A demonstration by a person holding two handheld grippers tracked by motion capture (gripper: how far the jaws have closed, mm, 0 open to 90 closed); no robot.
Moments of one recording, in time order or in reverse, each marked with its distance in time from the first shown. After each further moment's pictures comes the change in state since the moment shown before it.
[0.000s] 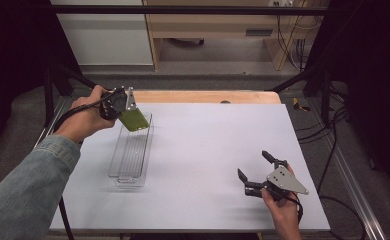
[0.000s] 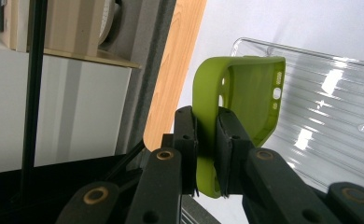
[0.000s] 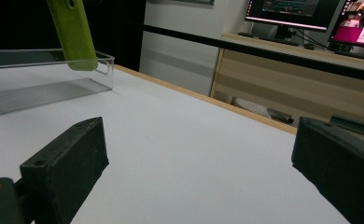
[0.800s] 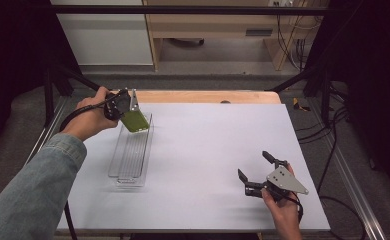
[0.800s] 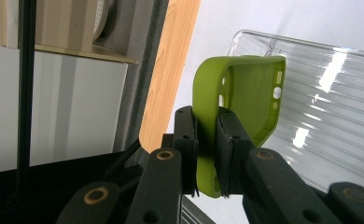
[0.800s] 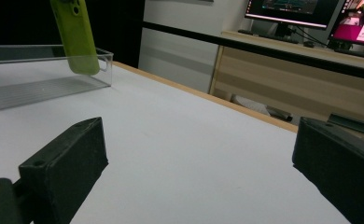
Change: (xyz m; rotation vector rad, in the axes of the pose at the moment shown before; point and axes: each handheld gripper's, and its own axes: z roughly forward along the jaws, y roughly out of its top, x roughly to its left) left arm -0.002 0.000 0.021 0.021 -0.010 0.008; right arm -0.001 -0.001 0.000 0.015 -0.005 -0.006
